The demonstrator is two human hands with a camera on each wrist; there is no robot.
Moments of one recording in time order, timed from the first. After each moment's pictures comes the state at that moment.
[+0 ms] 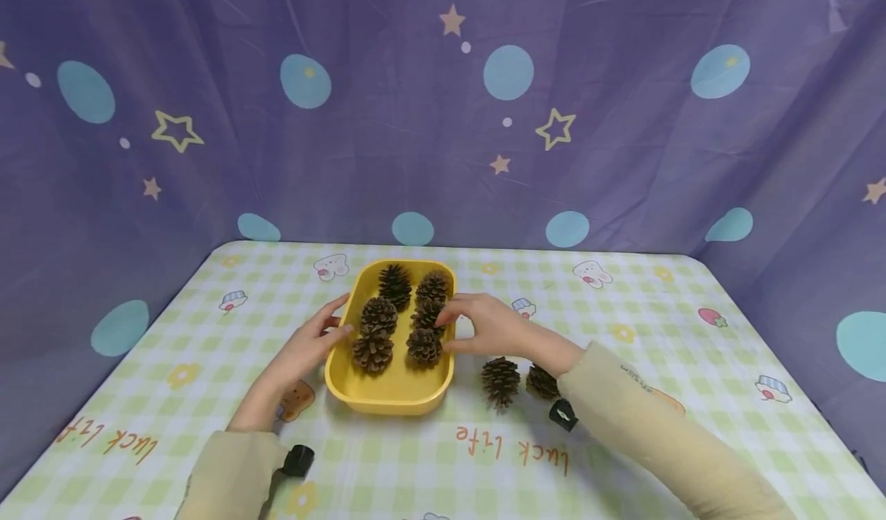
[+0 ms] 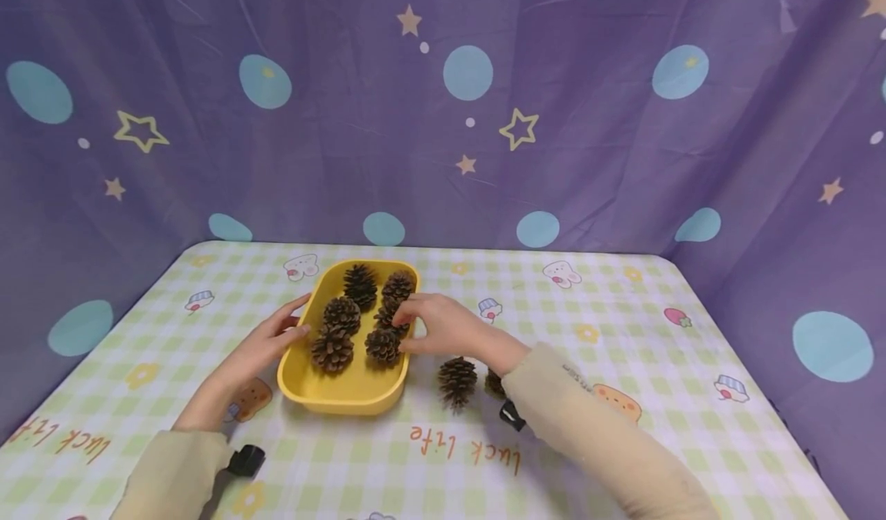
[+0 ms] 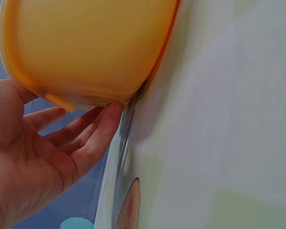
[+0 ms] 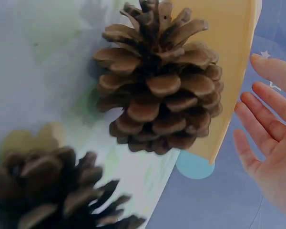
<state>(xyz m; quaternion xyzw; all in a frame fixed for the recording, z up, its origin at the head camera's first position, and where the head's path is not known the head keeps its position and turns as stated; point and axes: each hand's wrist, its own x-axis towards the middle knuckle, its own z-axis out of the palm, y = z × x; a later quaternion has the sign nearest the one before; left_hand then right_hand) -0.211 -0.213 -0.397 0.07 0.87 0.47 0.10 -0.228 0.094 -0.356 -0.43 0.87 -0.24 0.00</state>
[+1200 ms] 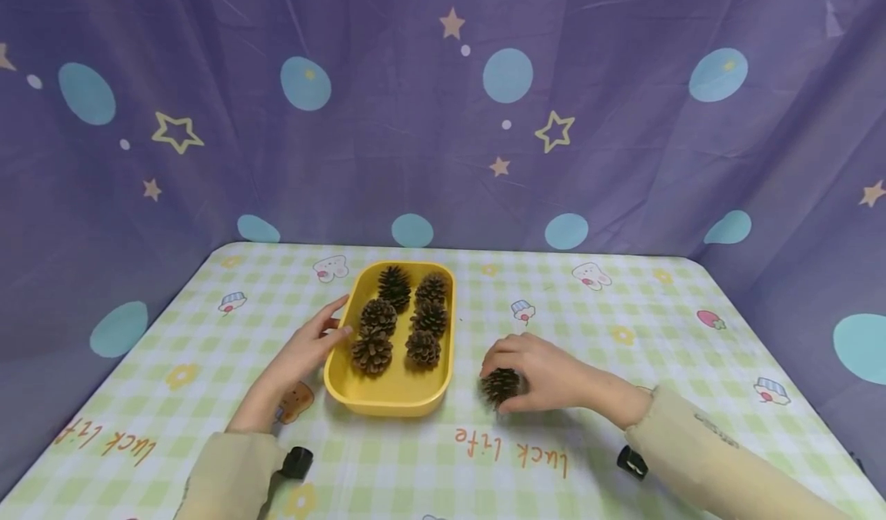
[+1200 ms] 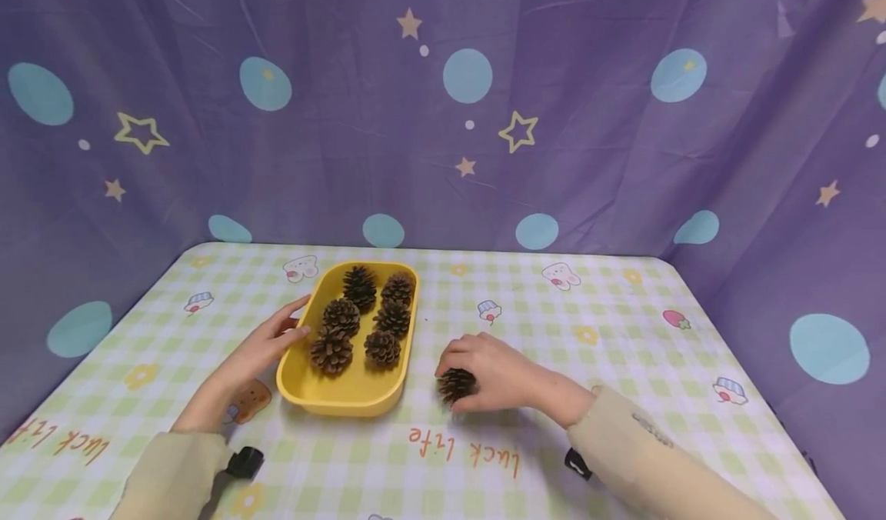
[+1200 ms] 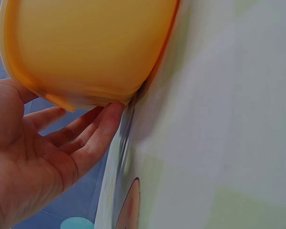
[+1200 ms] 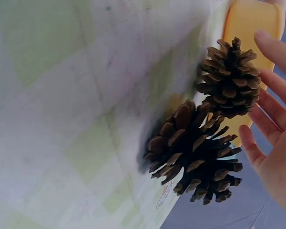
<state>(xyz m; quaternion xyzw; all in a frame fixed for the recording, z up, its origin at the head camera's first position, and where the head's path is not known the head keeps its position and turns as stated) -0.211 -0.213 -0.396 0.07 0.88 0.47 0.10 -0.182 0.158 -0.381 -0.51 0.84 -0.16 -0.06</state>
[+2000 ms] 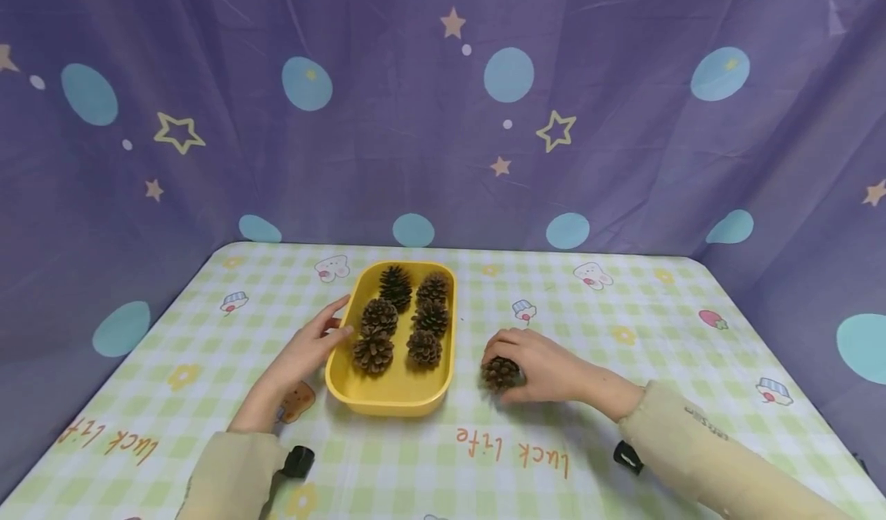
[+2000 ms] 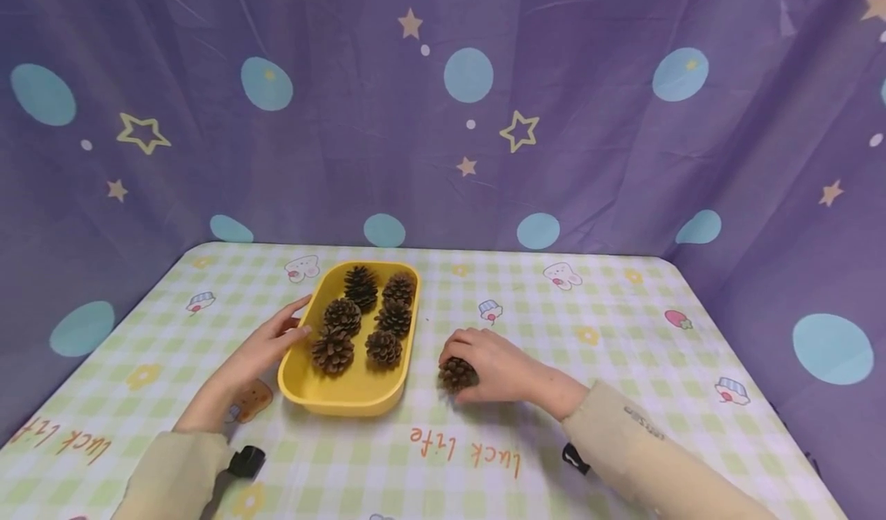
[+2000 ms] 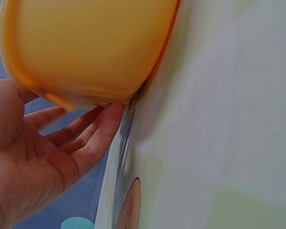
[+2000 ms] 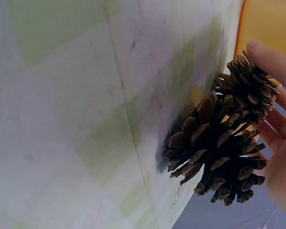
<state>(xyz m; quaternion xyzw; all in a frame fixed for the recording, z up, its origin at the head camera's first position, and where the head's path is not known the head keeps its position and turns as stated) -0.210 -0.214 -0.398 0.07 0.87 0.47 0.09 -0.192 0.158 -0.391 -0.46 0.88 -0.15 -0.03</state>
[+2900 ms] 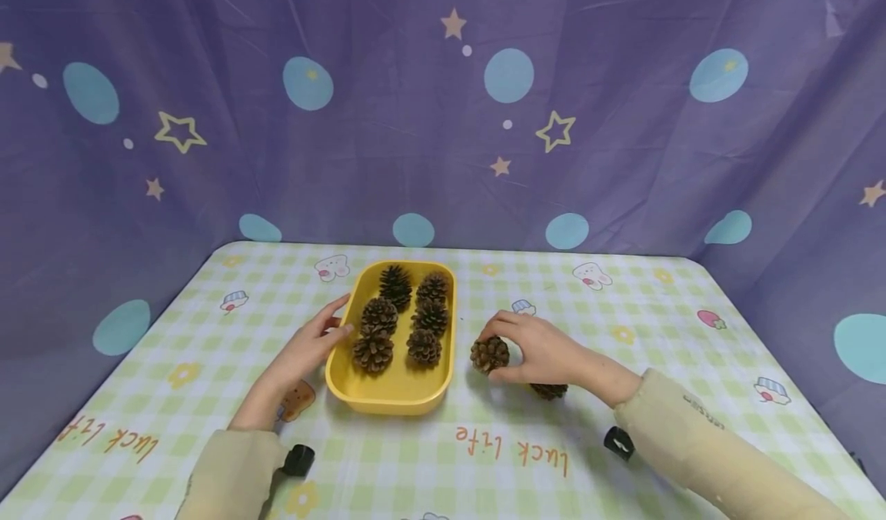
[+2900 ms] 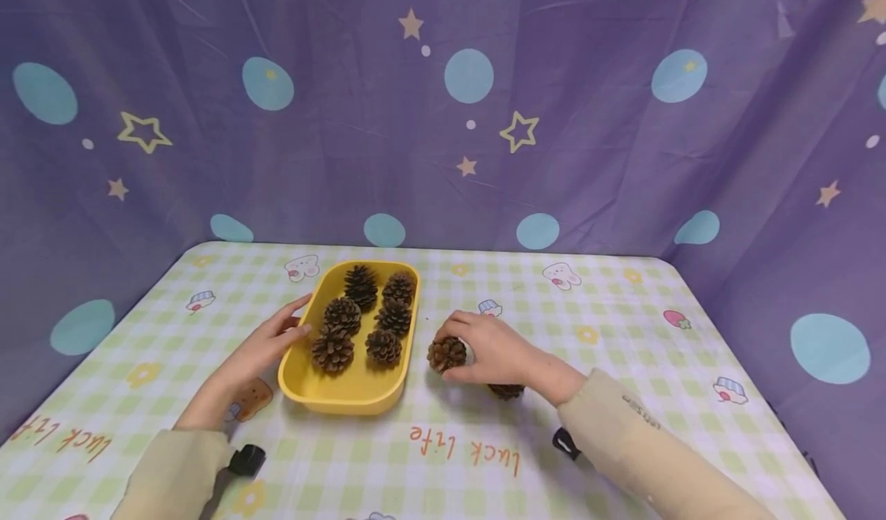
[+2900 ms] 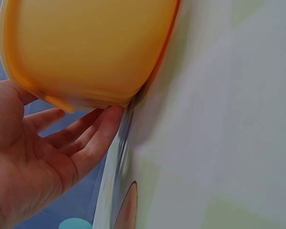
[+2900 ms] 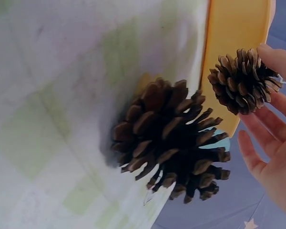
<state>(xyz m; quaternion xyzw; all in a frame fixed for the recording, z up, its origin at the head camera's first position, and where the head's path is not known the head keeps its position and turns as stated) -0.211 -0.214 -0.398 0.08 0.87 0.47 0.09 -0.198 0.152 -0.369 -0.43 0.88 -0.18 -0.05</state>
